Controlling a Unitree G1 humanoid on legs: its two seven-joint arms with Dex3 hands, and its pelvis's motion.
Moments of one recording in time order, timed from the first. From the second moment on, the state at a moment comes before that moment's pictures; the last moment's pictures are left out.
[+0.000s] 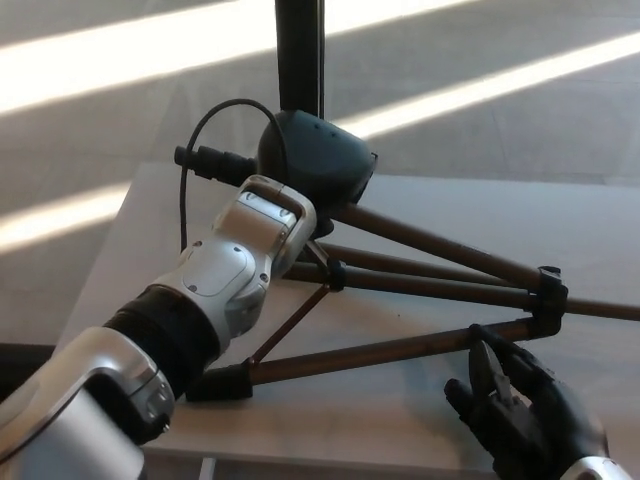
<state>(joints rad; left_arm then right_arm) -1.08 0.29 -0.76 0.74 0.94 0.13 0.05 -0.03 0.08 -0.13 -0.29 0.54 0.75 -0.21</state>
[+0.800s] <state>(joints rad) -1.30 0.27 -0.70 0.89 0.94 0.04 0.10 -0.03 0.08 -0.08 -0.24 0.59 0.72 -0.28</state>
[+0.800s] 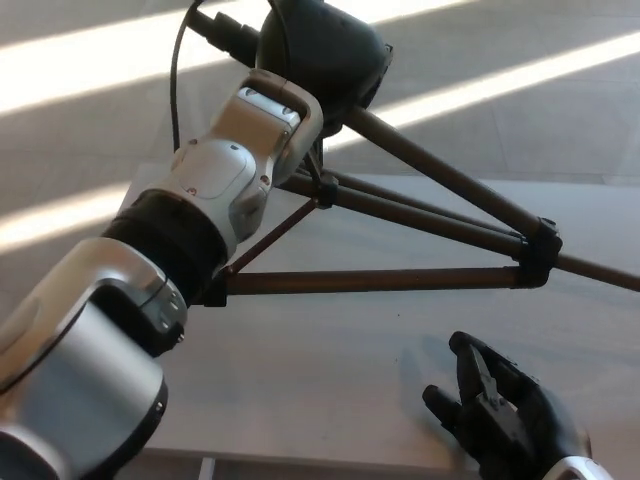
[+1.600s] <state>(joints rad) -1.22 0.25 -0.69 0.86 0.94 0.04 0.10 -0.33 0.12 -0.20 -0.04 0.67 0.66 -0.30</state>
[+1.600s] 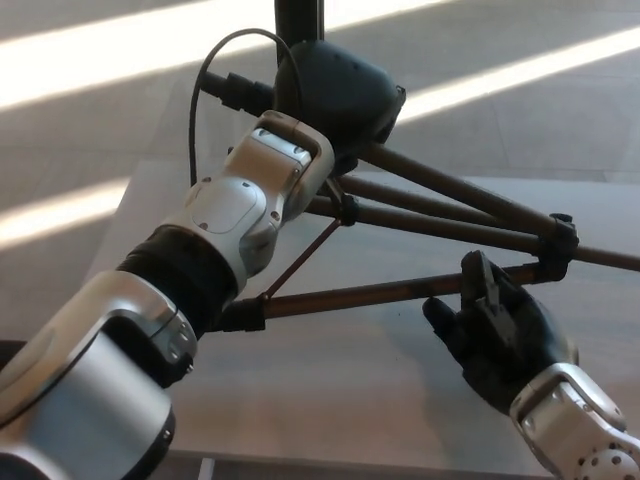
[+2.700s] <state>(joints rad) -1.25 0.25 -0.69 0.89 0.94 0.01 0.12 -0.31 0.13 -0.18 0.09 0.72 0.69 -0.31</state>
